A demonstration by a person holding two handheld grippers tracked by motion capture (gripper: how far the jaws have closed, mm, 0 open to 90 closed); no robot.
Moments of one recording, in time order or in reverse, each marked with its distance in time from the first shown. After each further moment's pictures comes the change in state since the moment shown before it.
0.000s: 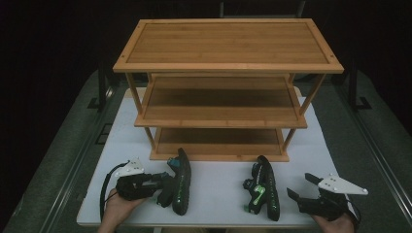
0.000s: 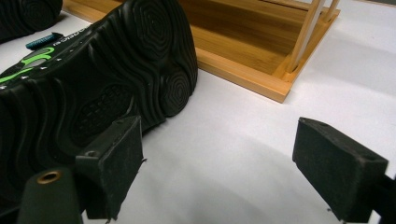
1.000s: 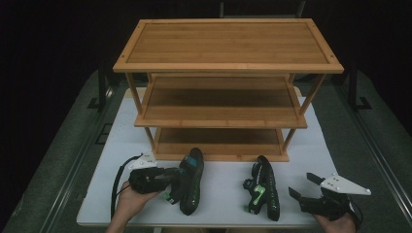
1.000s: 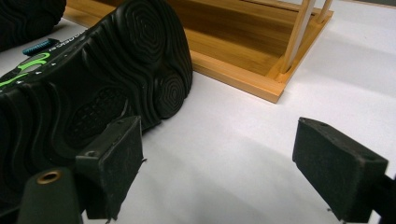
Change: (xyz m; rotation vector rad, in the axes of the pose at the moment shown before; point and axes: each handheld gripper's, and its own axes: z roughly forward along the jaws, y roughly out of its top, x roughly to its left) left arm -0.015 0.034 0.026 -0.008 -0.040 0.026; right arm -0.004 -0.001 -0.003 -0.014 -0.003 0.019
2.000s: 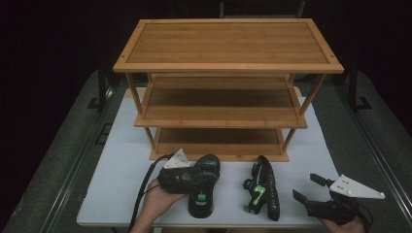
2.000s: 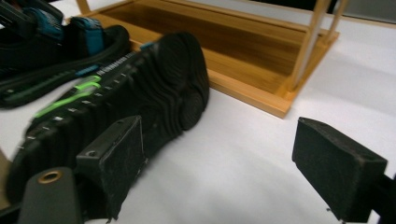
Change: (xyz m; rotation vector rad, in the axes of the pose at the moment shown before) left arm -0.042 0.032 0.048 0.072 -0.001 0.059; right arm 0.007 0.012 -0.024 -0.040 0.059 -0.010
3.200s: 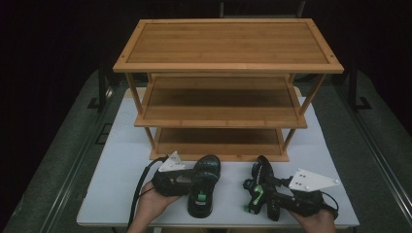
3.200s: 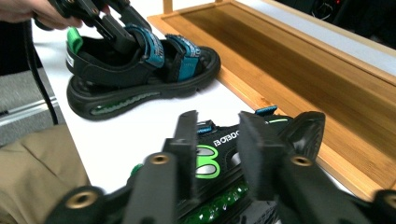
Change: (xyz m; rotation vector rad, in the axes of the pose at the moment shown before) left arm 0.000 -0.008 -0.011 0.012 0.033 -0.009; right arm 0.064 0.053 0.041 0.067 0.180 -0.209
